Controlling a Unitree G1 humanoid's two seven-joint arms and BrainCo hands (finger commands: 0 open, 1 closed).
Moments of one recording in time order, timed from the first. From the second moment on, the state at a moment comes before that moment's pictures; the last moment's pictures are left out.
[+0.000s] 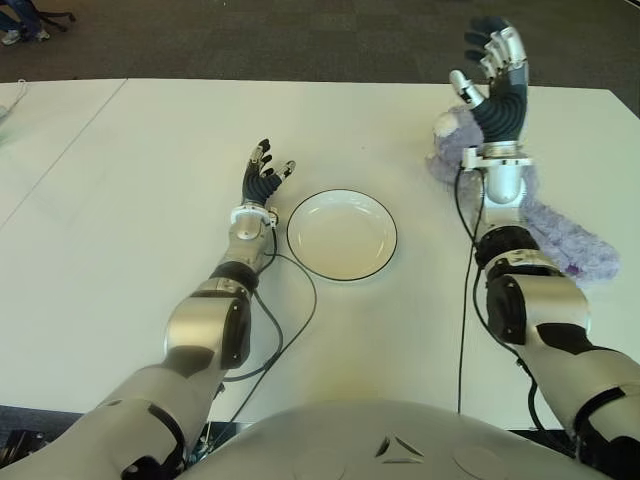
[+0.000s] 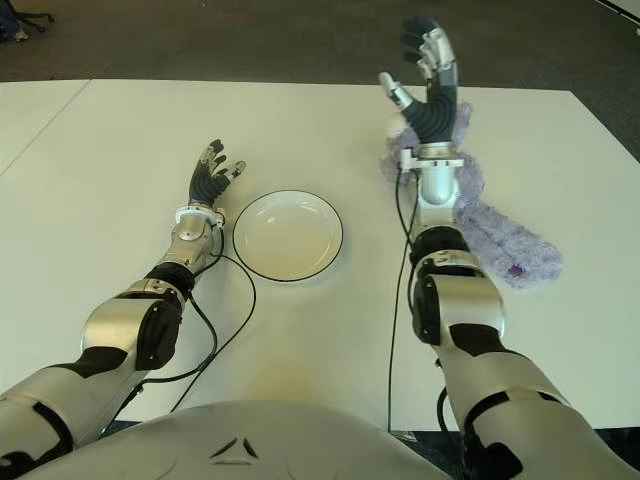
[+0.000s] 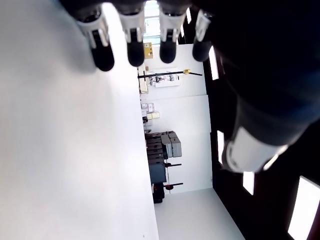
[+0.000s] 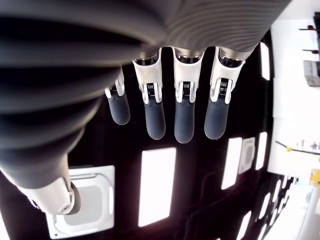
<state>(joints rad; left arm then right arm) -0.65 0.05 0.18 1.26 0.12 -0.49 0.12 -0.81 -0.31 -0.18 1.07 -0.07 -1.05 -0.04</state>
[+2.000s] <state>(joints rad) -0.65 0.04 0.18 1.26 0.12 -0.49 0.13 -0.78 -0.77 0.17 1.32 -0.47 -0.28 -0.17</state>
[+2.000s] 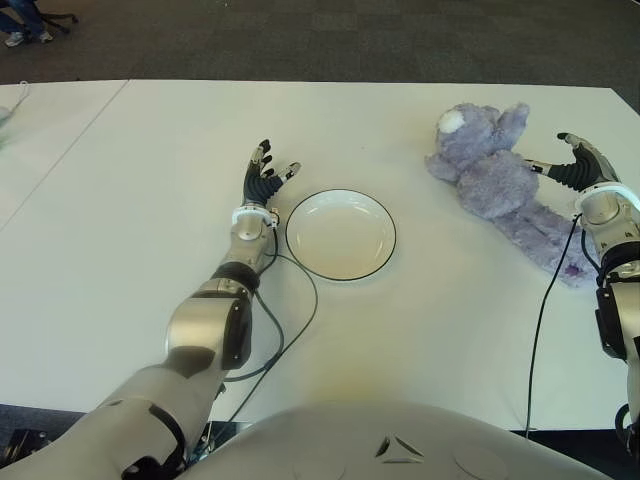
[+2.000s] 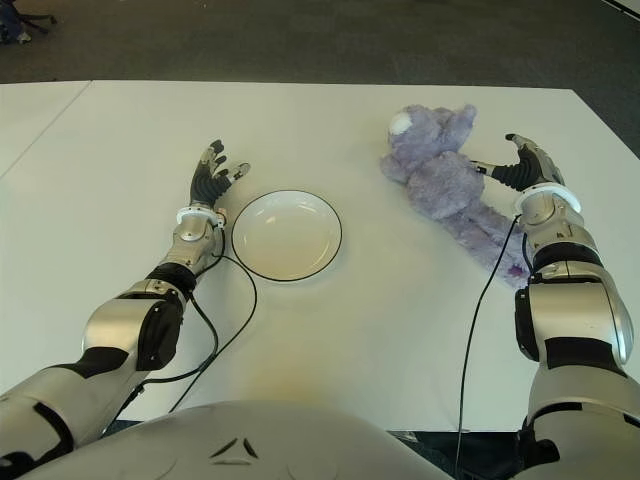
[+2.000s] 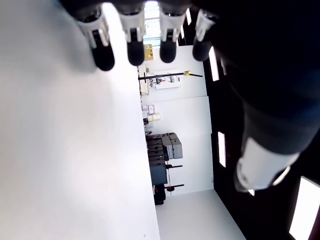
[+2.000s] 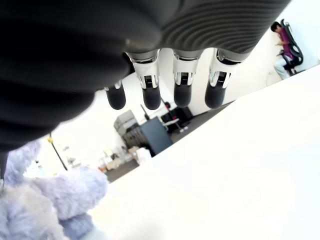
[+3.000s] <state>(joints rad) -0.65 0.04 0.17 1.26 0.14 -0.49 0.14 -0.99 -0.79 0.28 1.30 -0.53 -0.20 -0.12</state>
